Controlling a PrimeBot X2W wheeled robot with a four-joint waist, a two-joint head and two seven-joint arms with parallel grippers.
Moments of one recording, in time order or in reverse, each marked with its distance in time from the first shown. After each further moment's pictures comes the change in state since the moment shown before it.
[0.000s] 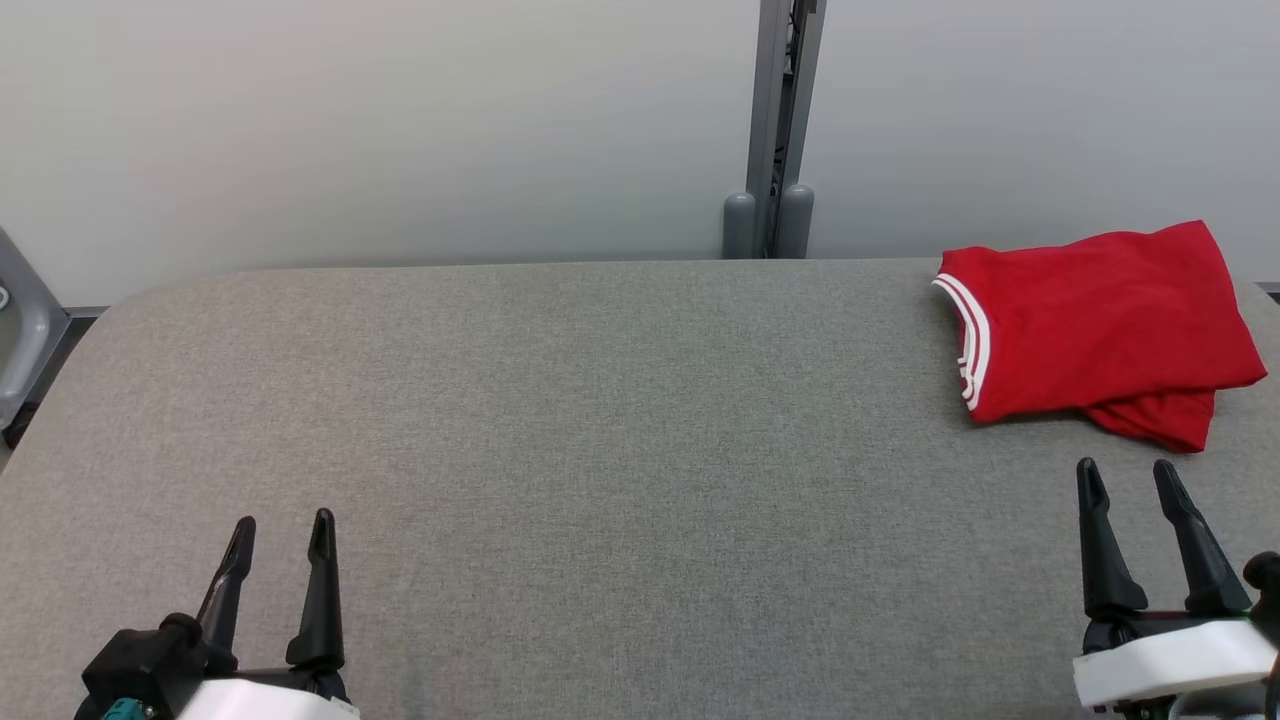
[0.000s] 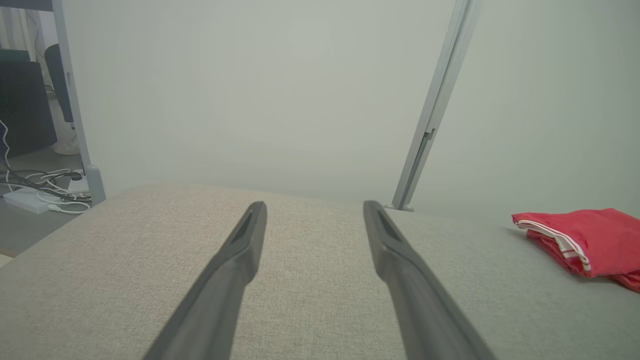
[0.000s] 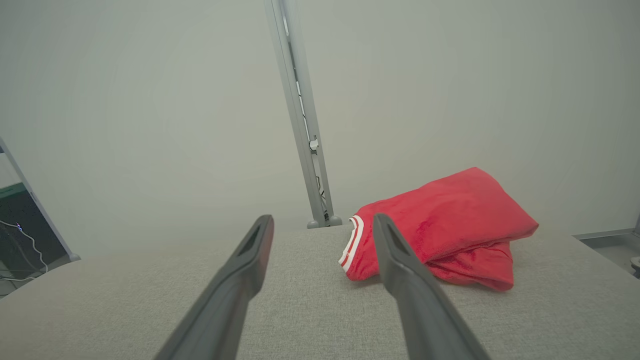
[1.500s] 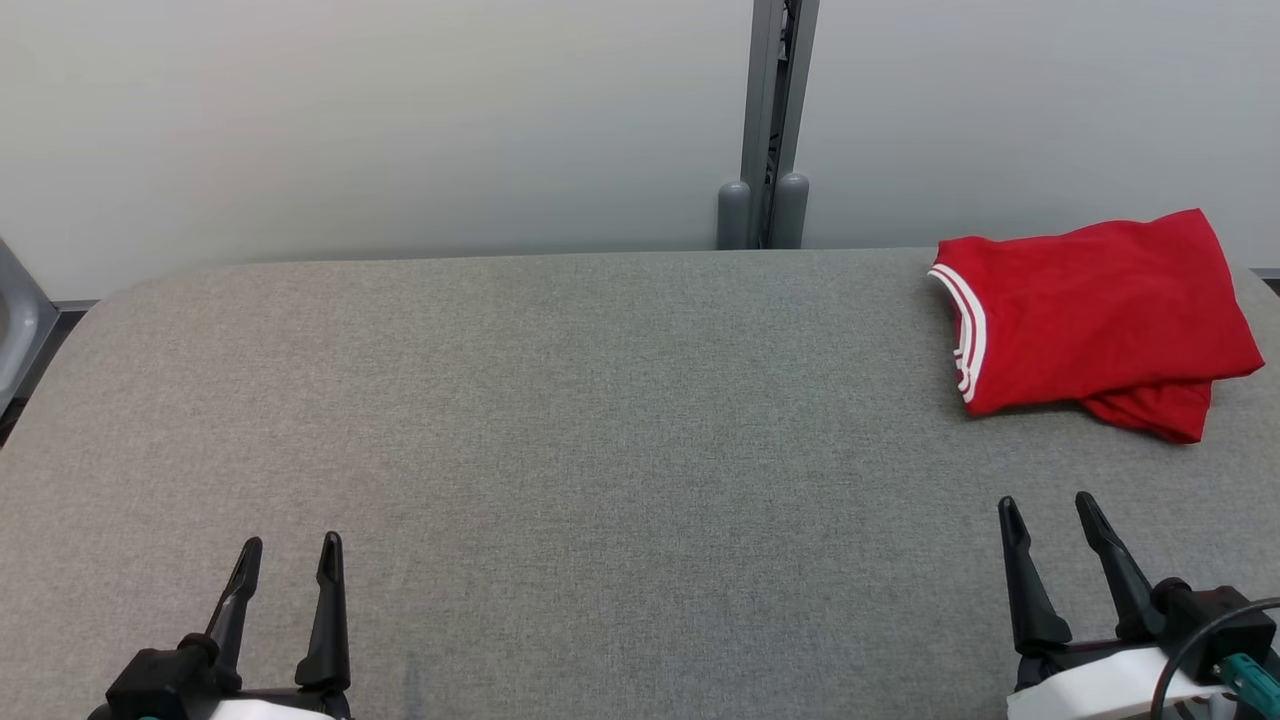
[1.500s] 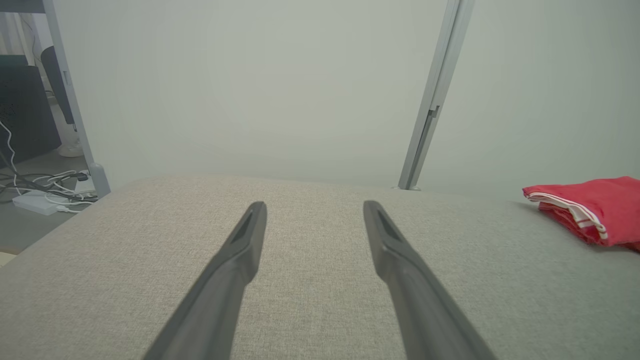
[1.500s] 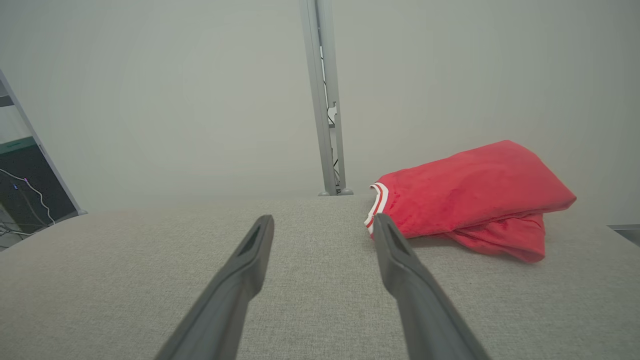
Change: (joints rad) left arm 0.013 -0.159 0.195 0.066 0.255 -0.164 0.000; right arm 0.033 0.080 0.039 0.015 -0.145 0.000 -0.001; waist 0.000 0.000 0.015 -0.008
